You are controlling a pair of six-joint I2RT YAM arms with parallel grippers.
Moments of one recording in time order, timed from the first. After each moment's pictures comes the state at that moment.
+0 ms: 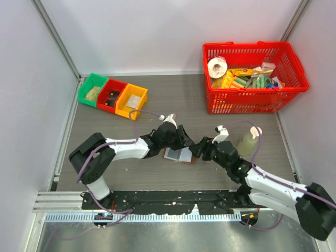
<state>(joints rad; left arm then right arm) -0.90 1.67 0.83 0.27 0.05 -1.04 0.71 0.93 0.22 0.31 0.07 0.74</state>
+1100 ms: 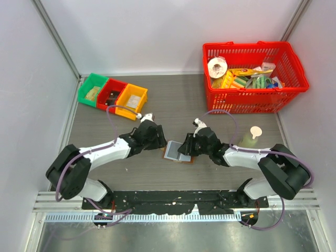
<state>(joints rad) -0.73 1.41 0.72 -0.10 -0.13 -0.78 0.71 1.39 0.48 0.30 -0.16 0.69</state>
